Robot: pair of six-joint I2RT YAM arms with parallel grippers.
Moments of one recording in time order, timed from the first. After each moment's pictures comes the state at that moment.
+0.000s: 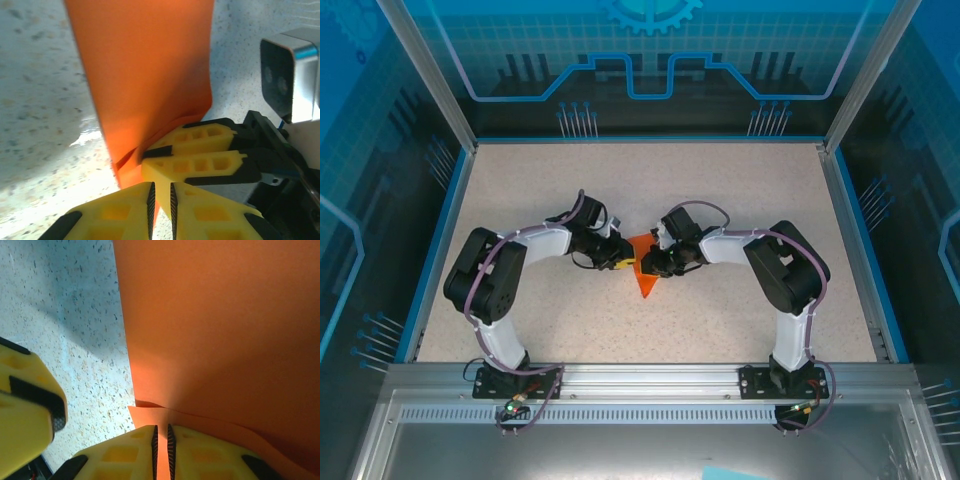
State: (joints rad) left arm -0.36 1.79 0.98 -0.28 0.71 -0.78; right arm 0.60 1.93 1.04 -0.18 -0.54 0.66
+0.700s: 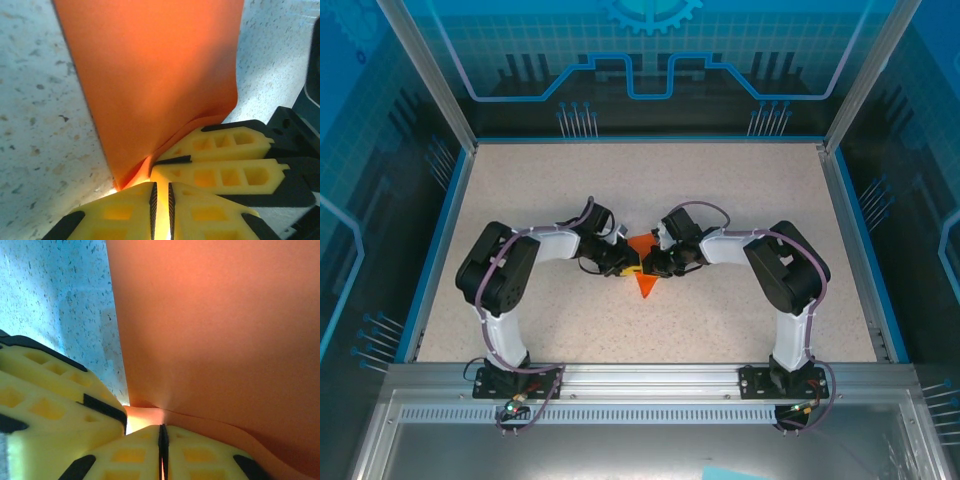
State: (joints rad) left arm -0.40 1.88 0.97 -0.21 0.74 -0.80; right arm 0.60 1.93 1.03 -0.17 -0.53 0.66
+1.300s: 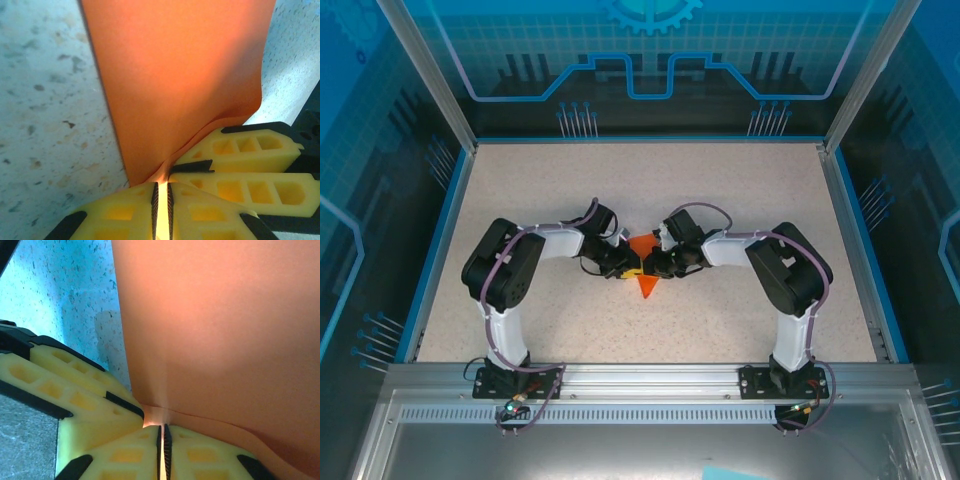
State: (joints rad) left arm -0.40 1.92 1.01 -0.28 0.74 -0.76; right arm 0.60 1.91 0.99 -0.14 -0.53 0.67
